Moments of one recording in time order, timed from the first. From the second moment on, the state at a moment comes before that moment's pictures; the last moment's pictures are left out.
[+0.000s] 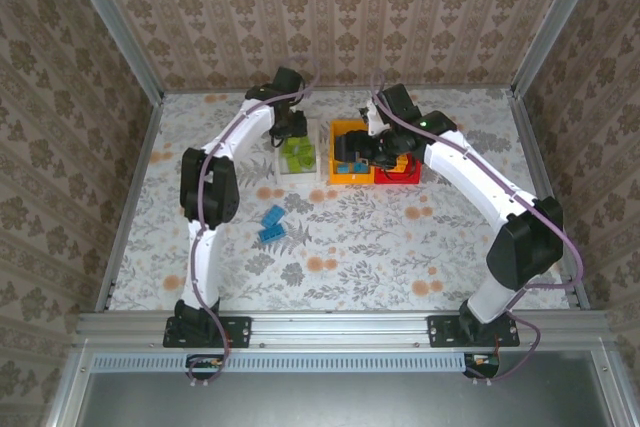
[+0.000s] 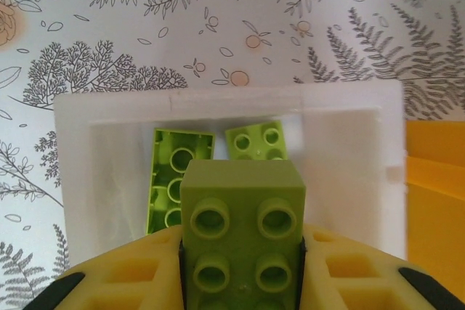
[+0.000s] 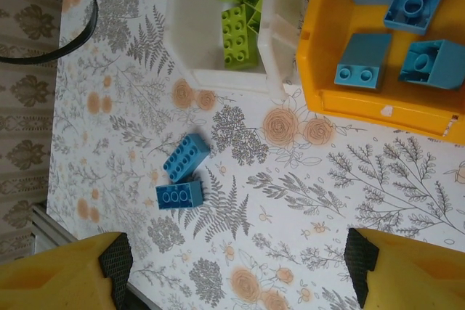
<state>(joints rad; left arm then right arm) -0.43 2.27 2.07 -0.91 -0.01 -0.40 0.47 1.66 1.55 -0.83 -0.35 0.53</state>
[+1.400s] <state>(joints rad) -0.28 0.89 1.00 -1.05 -0.12 -0.68 1.00 2.04 1.64 -0.78 -0.08 0.21</state>
